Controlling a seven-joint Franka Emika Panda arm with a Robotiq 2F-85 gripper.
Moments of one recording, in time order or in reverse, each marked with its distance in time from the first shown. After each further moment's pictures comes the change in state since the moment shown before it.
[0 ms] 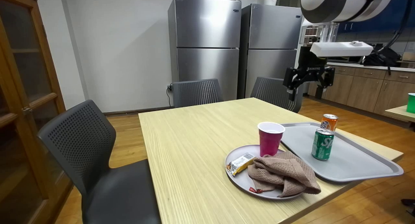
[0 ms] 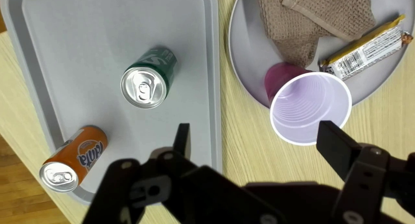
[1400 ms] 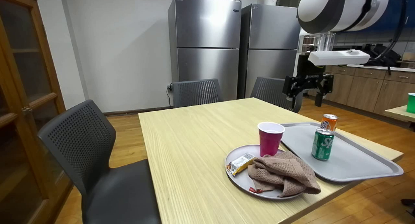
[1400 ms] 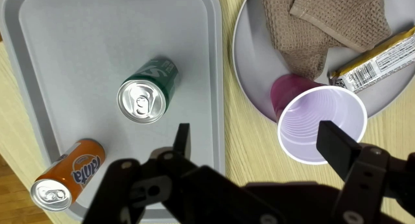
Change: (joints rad) arm 0.001 0.051 0.000 0.002 -0.013 0.014 0.014
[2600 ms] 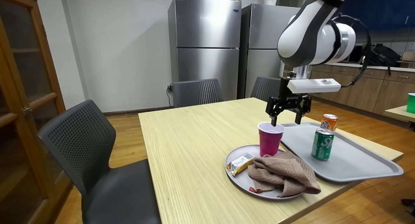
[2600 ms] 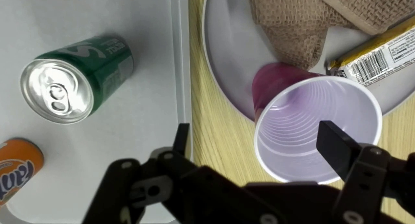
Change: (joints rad) arm 0.035 0.229 0.020 0.069 0.029 0.189 0.000
